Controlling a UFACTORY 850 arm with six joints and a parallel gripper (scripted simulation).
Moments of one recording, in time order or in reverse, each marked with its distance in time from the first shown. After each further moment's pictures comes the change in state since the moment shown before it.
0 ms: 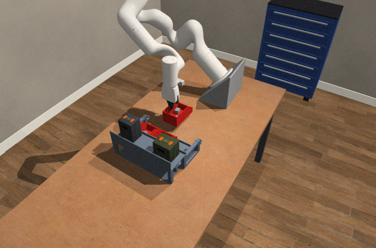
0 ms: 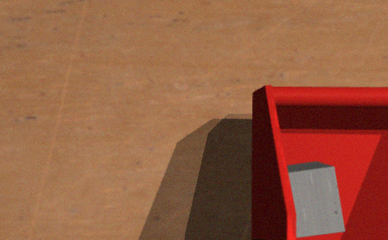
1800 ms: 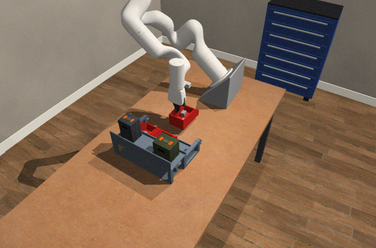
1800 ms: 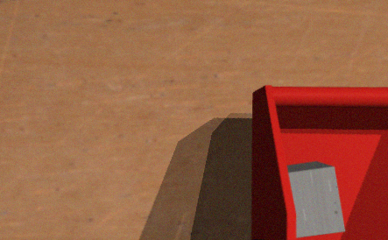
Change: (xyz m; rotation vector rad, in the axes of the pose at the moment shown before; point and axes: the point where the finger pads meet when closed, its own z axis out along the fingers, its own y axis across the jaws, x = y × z) arm 0.001 0.045 0.001 0.000 0.000 0.000
